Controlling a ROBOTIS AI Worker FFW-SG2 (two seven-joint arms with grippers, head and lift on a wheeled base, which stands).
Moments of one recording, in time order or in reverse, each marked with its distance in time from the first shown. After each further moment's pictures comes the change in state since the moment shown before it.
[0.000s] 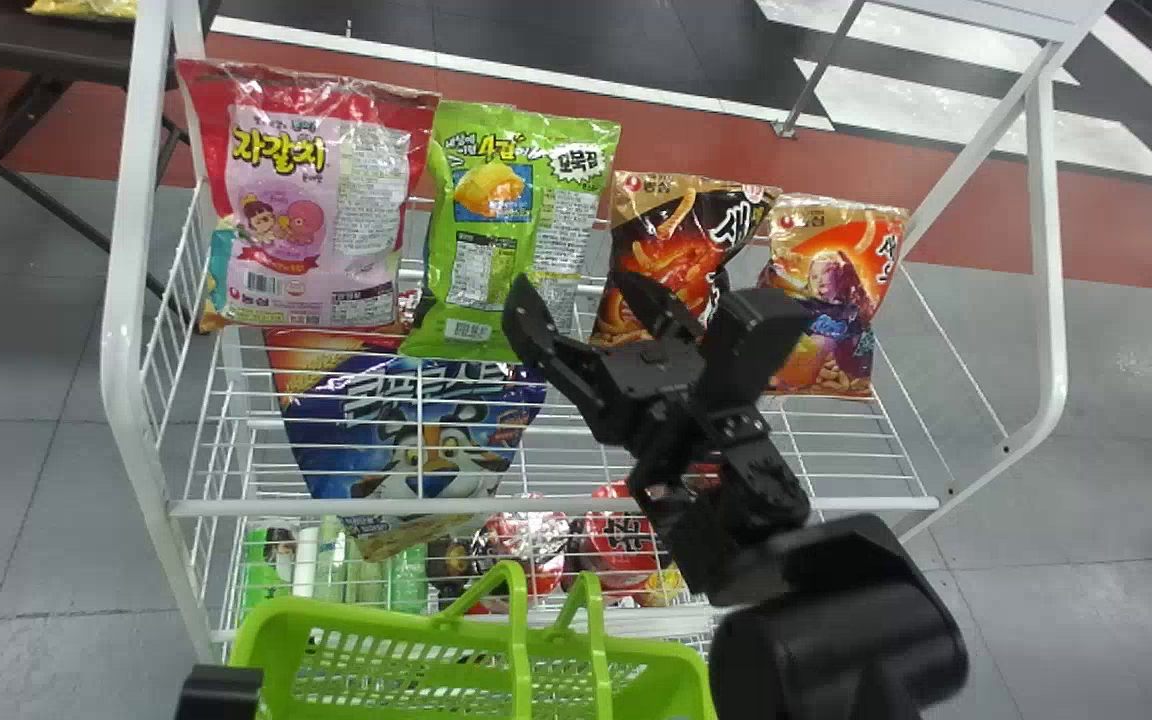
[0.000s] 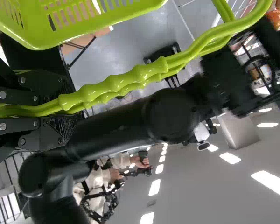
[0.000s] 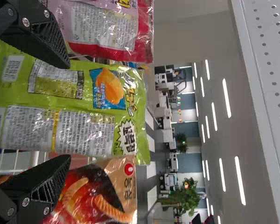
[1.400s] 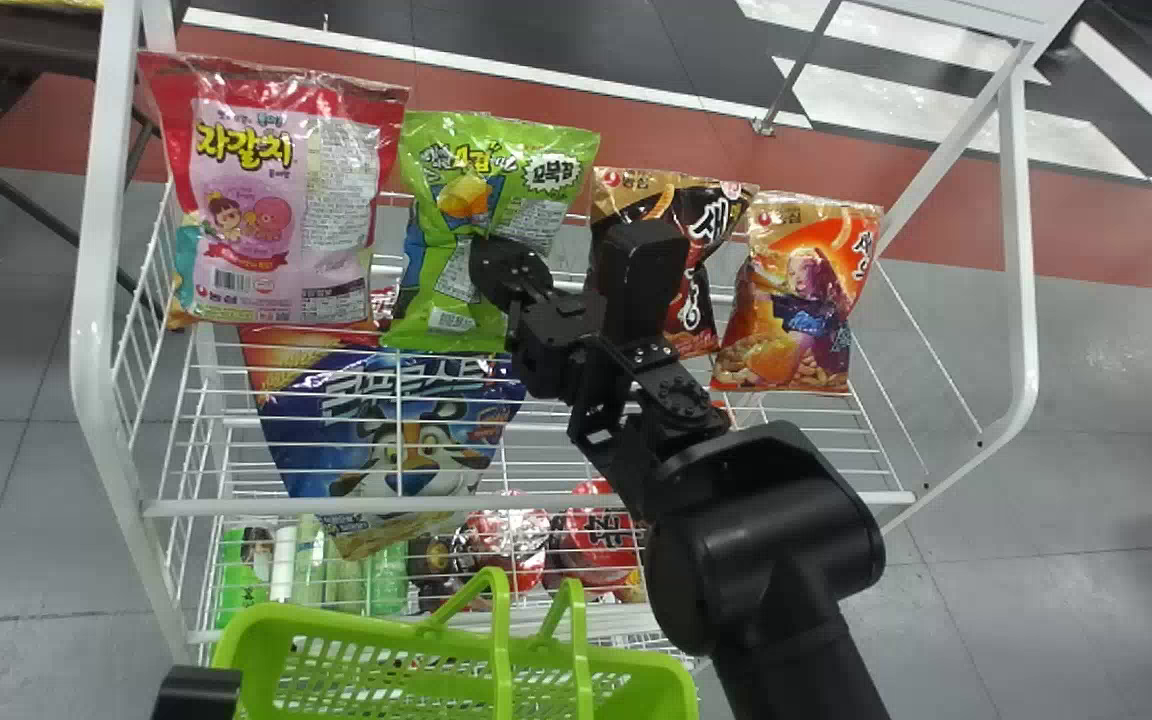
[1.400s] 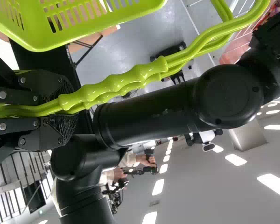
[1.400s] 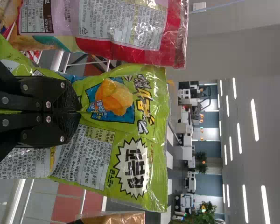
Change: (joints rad) left arm -0.013 0.006 0.006 0.000 0.013 0.035 -0.005; right arm -0.144 -0.016 0.048 0.117 0.066 0.108 0.032
